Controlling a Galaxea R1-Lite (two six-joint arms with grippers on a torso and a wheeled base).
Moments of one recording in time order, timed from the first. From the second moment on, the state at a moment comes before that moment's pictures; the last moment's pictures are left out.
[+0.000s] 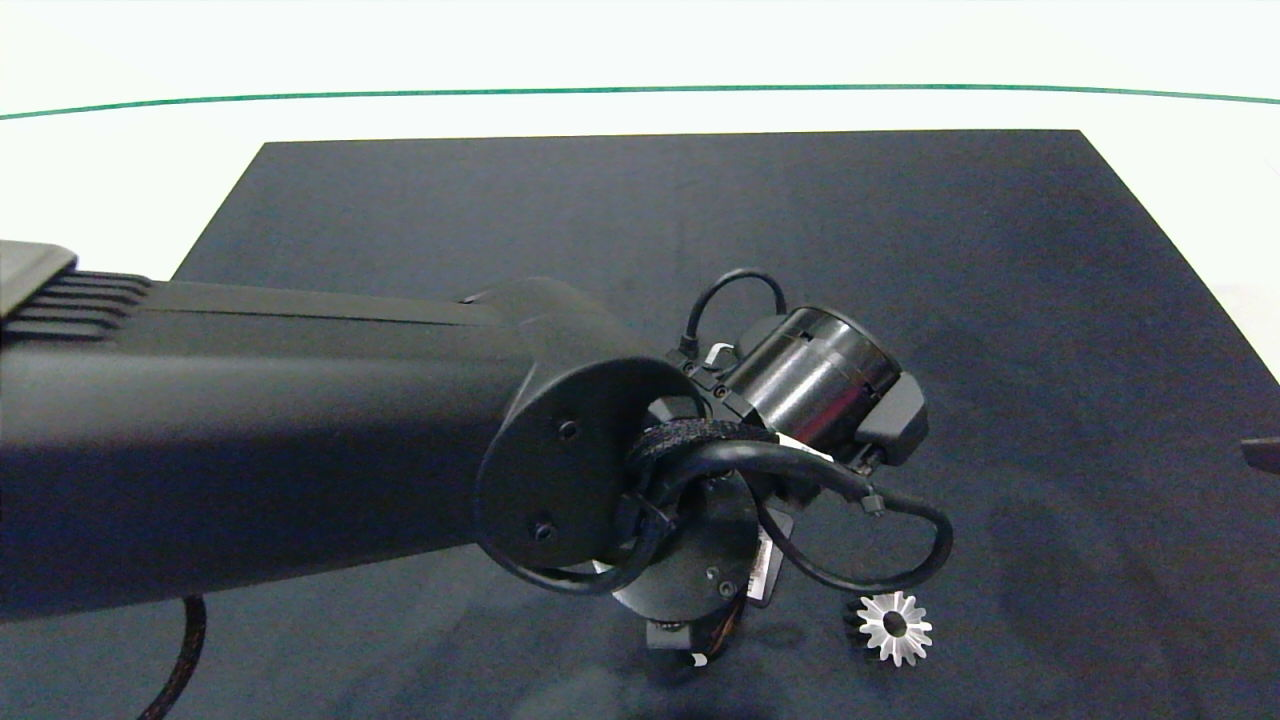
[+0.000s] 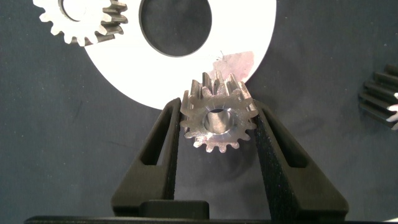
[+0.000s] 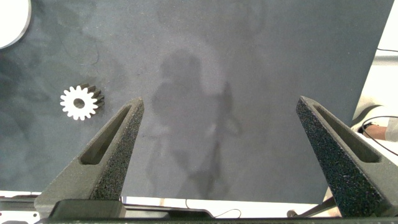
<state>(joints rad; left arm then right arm) -1.05 1.99 -1.71 0.71 0.52 -0.43 0.46 1.17 -1.42 0.96 -0.42 0.10</state>
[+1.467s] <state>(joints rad) -1.04 2.01 -1.72 0.71 0.52 -0.43 0.47 1.18 -1.42 0.96 -0.42 0.09</state>
